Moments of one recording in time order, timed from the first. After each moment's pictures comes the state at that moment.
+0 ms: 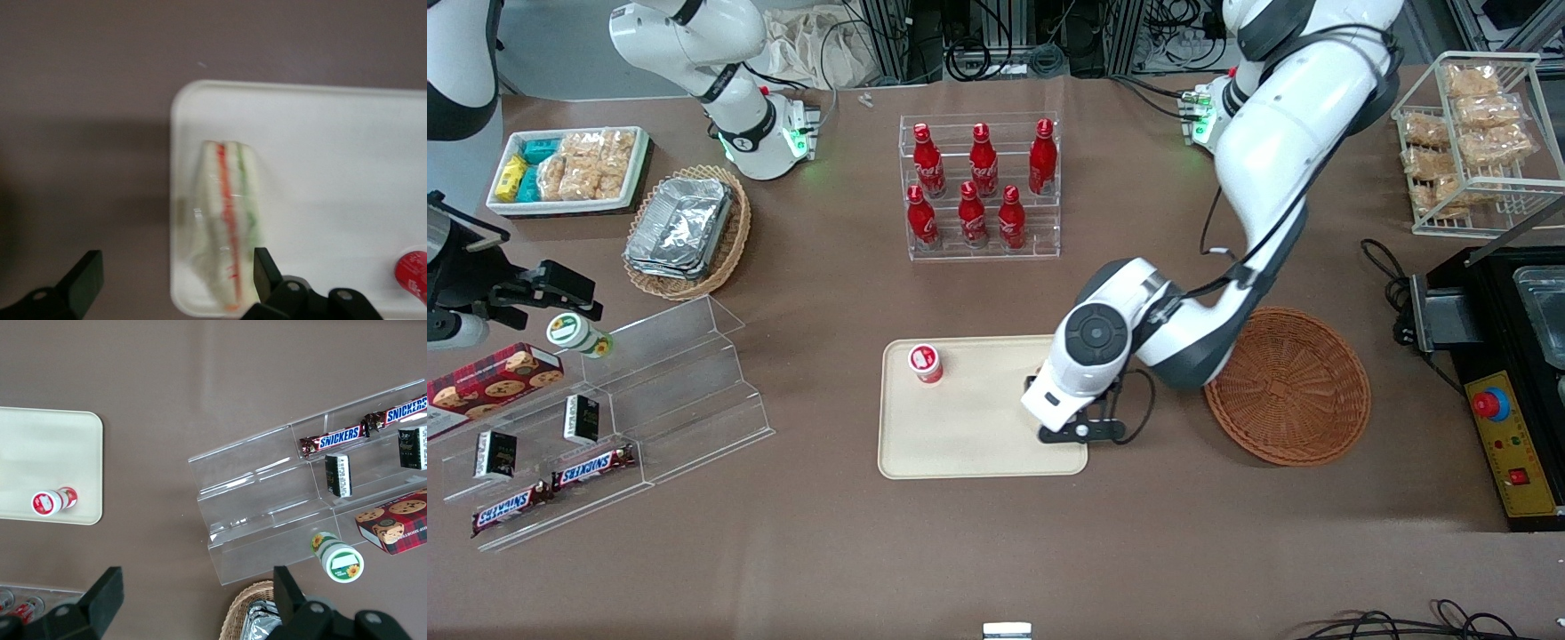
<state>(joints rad) -0.17 0.80 -0.57 -1.23 0.40 1.90 -0.83</state>
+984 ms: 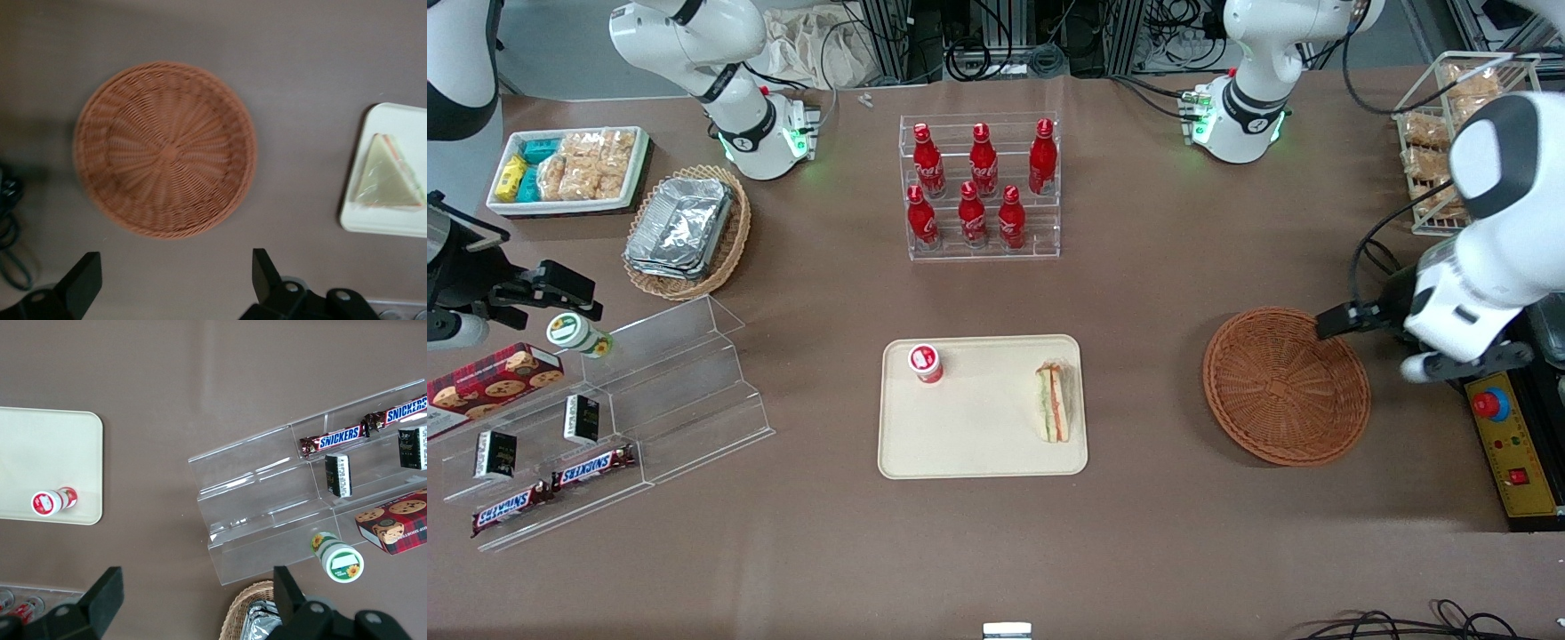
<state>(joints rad) 0.05 0.09 -0.08 -1.76 -0.10 1.80 -0.16</state>
